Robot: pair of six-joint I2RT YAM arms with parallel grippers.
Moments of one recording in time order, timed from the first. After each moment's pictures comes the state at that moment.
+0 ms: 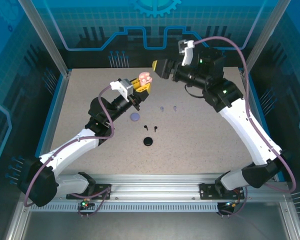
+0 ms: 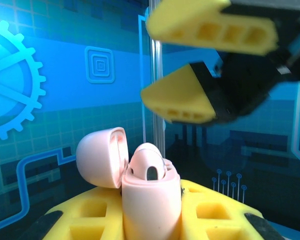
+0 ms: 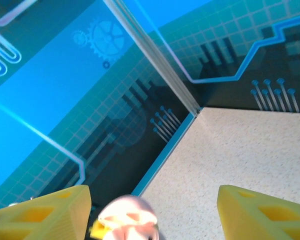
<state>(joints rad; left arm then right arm) -0.53 1.23 0.85 0.73 0.30 -0.07 0.52 1.46 1.78 -0.47 -0.36 0.58</state>
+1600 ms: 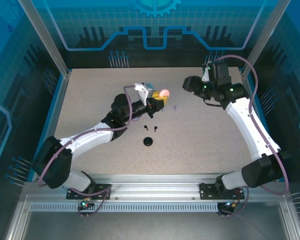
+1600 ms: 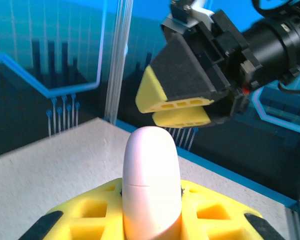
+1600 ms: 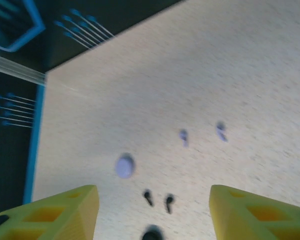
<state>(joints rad) -0.62 1.48 0.91 0.60 0.37 -0.25 0.25 1.40 1.46 -0.79 -0.20 0.63</state>
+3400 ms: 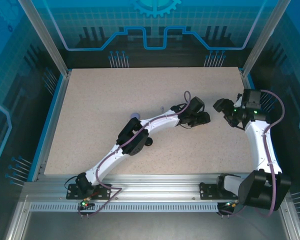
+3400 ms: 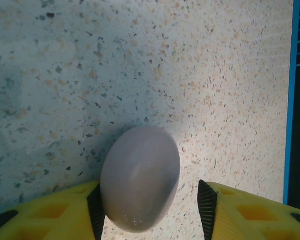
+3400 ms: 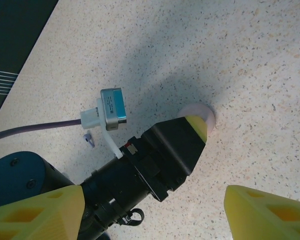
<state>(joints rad) -0.87 2.65 2.31 -0.43 0.19 -1.01 -0.21 1.18 1.05 -0.80 -0.36 0.61</state>
